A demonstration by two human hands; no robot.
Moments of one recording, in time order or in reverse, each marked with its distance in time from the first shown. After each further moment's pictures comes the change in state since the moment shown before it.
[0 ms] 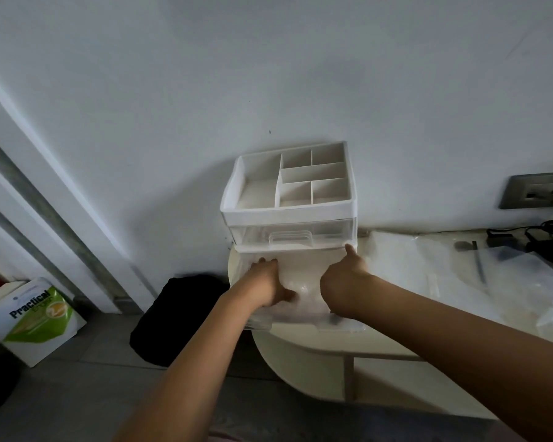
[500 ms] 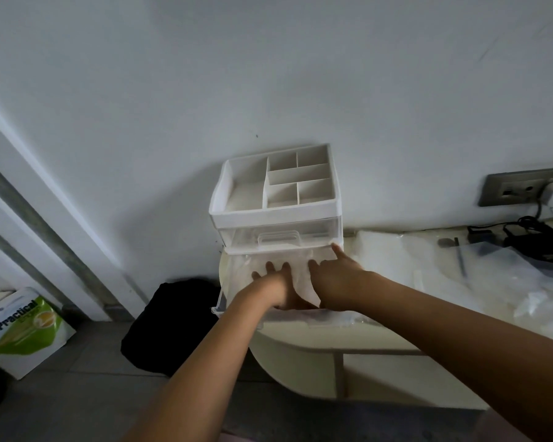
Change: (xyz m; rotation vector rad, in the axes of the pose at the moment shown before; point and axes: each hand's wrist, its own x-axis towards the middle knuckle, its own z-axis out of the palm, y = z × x) left_hand 0.032 0.016 0.033 0.169 -0.194 -0.083; right_hand -0.031 0.017 0.002 0.501 0.239 -0.118
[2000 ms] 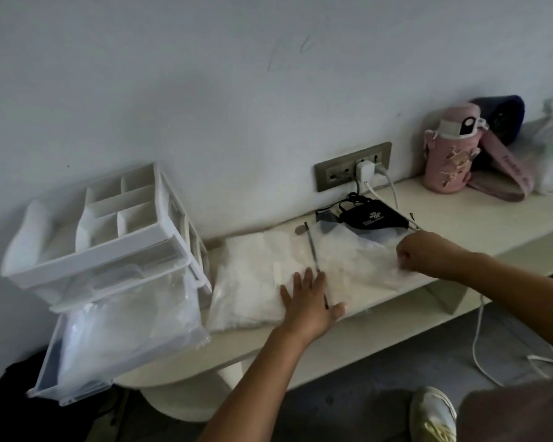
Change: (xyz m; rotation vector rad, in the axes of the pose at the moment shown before) left_hand -0.003 0.230 0.120 0.036 0.153 0.590; right_hand -0.171 0.290 0.127 0.156 0.101 0.656
